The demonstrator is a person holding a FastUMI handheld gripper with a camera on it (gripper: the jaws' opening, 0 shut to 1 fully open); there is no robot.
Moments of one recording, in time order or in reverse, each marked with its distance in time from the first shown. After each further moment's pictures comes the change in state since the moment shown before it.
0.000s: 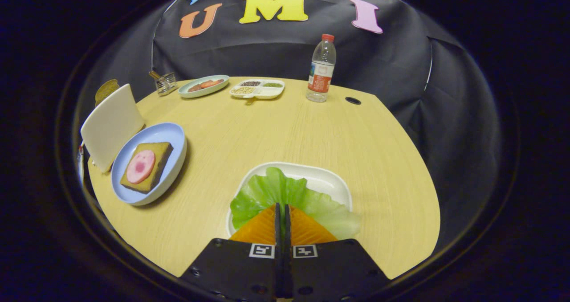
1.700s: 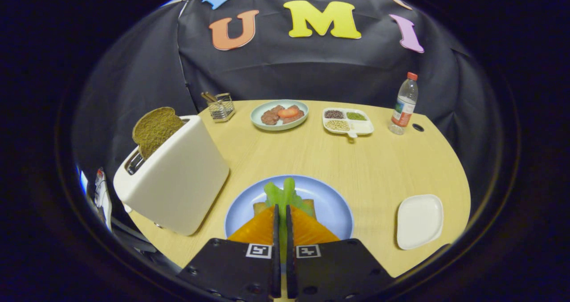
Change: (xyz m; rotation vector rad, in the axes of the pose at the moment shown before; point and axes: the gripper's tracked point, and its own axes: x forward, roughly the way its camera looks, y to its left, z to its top) arm -0.033 0.256 0.070 0.013 -0.031 0.177
